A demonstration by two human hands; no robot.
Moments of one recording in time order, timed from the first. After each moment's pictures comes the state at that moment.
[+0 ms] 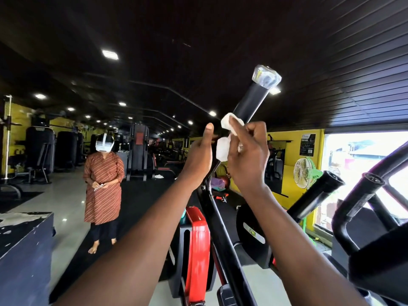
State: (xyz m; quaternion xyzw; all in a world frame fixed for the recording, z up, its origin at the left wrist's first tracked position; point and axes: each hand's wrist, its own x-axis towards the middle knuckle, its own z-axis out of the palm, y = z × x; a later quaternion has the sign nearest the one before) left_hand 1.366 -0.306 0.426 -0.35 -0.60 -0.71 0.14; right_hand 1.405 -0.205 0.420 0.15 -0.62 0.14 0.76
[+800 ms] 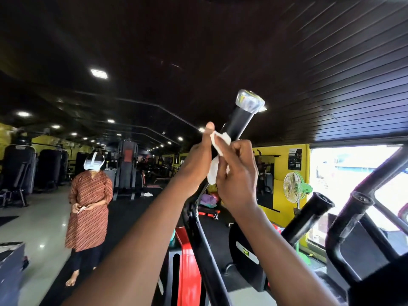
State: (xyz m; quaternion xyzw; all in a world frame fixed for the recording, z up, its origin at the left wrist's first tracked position) left_hand 1.384 -0.298 0.469 -0.43 -0.62 -0.65 0.10; right_hand 1.408 -0.199 0.433 0.19 -0.61 0.08 0.77
